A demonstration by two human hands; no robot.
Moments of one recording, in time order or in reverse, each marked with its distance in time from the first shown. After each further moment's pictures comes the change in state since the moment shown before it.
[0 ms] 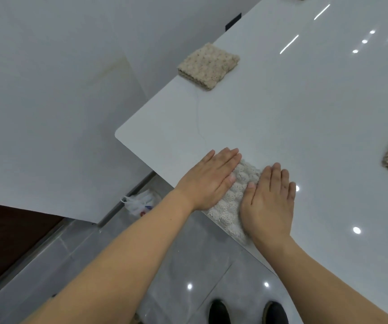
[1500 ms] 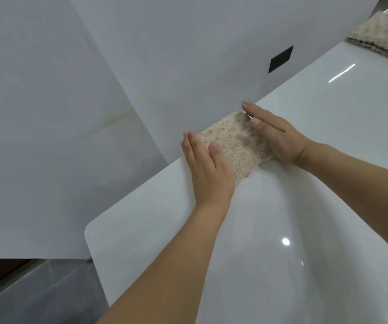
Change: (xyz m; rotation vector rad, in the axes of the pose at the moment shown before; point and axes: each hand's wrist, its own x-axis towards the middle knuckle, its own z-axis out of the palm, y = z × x) left_hand 0.232 -0.127 -0.082 -0.768 0.879 -0.920; right_hand 0.441 -0.125 -0.015 0.623 -0.507 -0.722
